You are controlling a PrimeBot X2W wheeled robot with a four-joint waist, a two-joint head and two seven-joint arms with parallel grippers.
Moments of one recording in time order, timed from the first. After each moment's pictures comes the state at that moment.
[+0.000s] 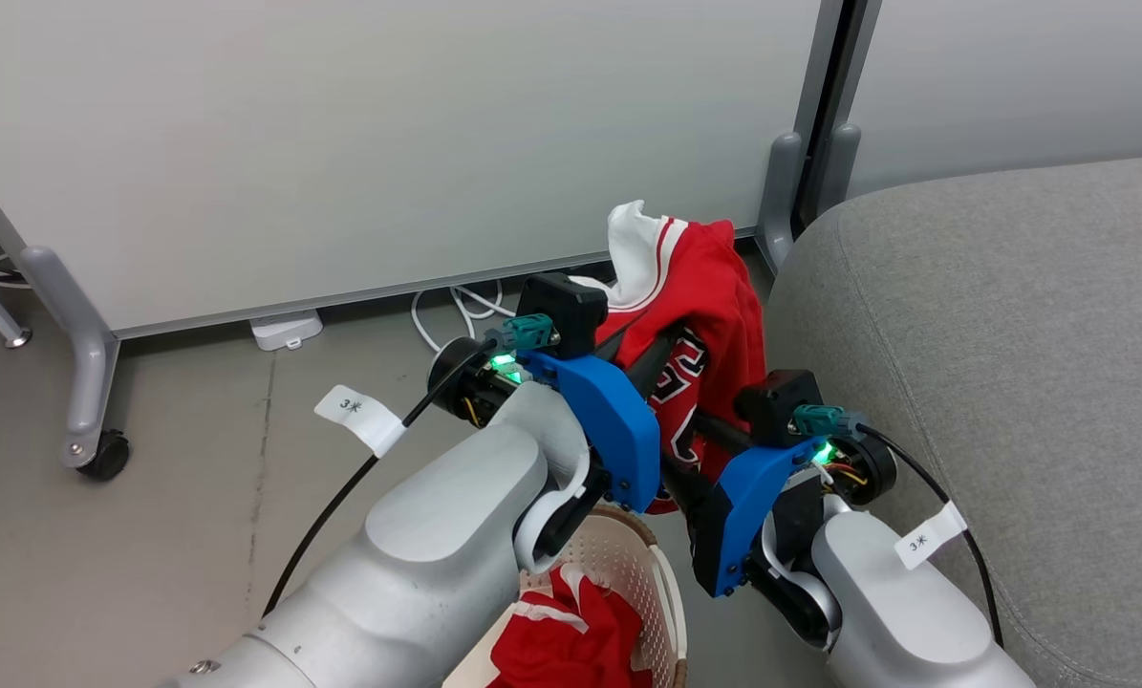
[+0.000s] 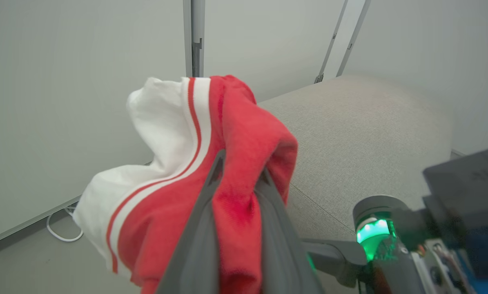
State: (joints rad) left arm -0.84 0.05 -1.09 0.71 -0.98 -0.03 -0.08; right arm -0.53 -0.07 0.50 0.64 0.39 0.13 0.05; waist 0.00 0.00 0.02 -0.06
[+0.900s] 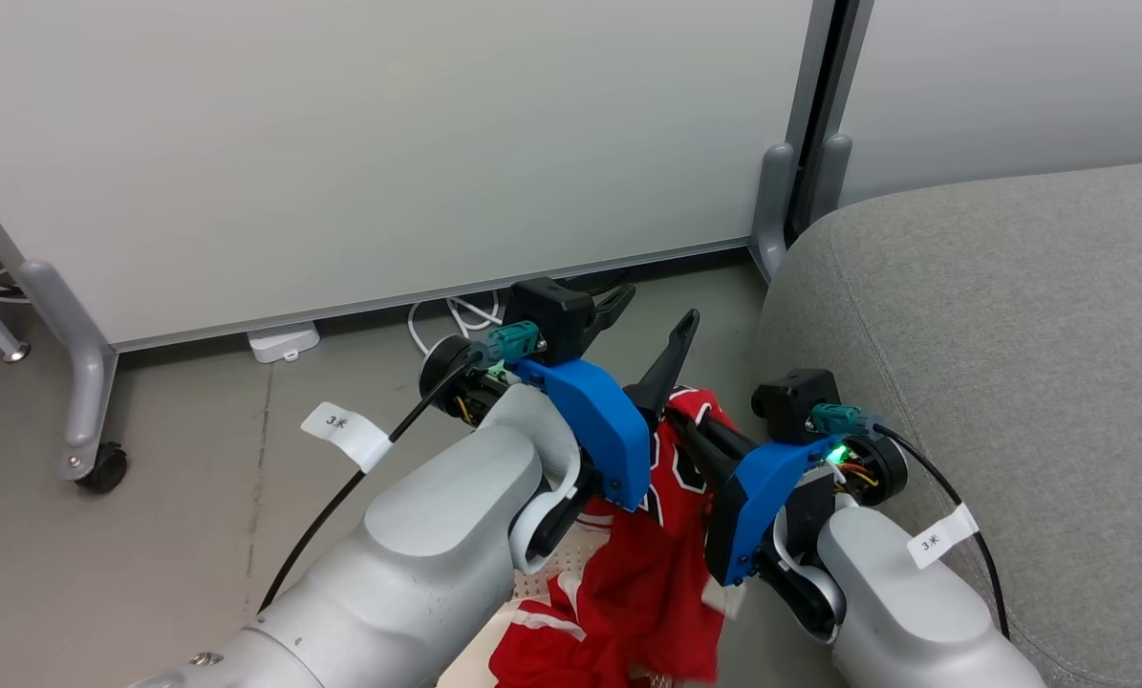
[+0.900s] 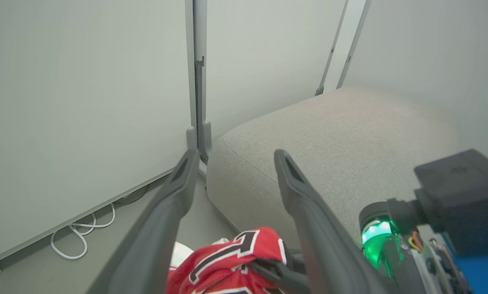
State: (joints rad) left arm -0.86 0.05 -1.15 0.76 -1.02 -0.03 -0.18; right arm -0.59 -0.07 0.54 0.79 0.46 0.13 -0.07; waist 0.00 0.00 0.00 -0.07
